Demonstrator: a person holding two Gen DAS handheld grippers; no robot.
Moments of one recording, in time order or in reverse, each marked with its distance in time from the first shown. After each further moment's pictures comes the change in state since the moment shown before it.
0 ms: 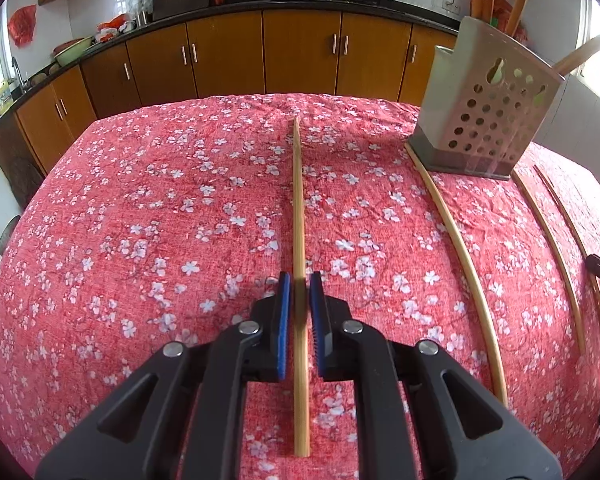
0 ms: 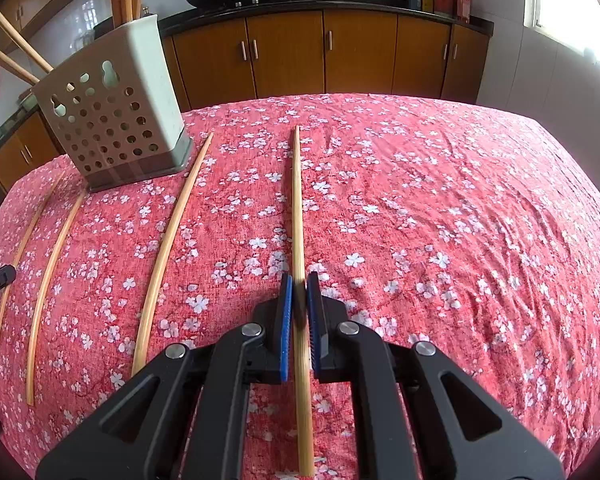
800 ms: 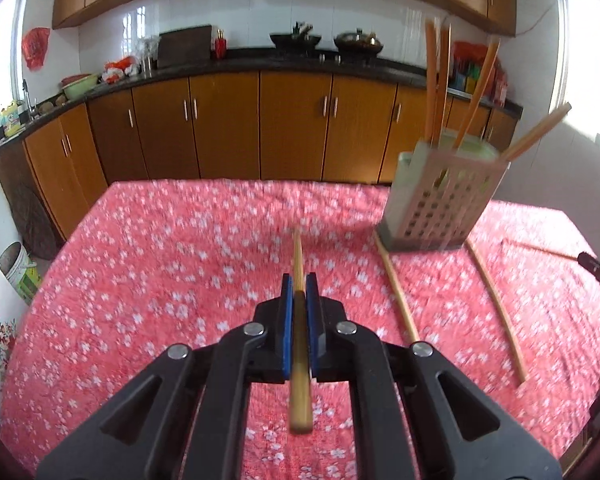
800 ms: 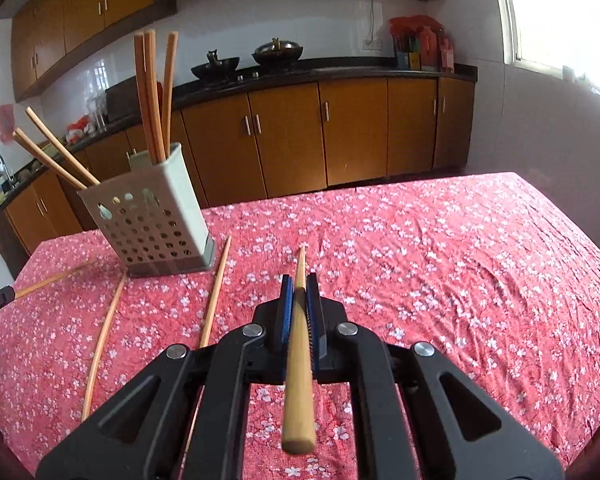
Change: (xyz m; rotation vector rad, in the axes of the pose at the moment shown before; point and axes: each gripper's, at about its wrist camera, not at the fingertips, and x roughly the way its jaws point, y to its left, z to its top) left arm -0.098 0.008 0.033 -0.018 -0.226 -0.039; right arm -0.086 -0.012 0.031 0.047 -0.261 0.042
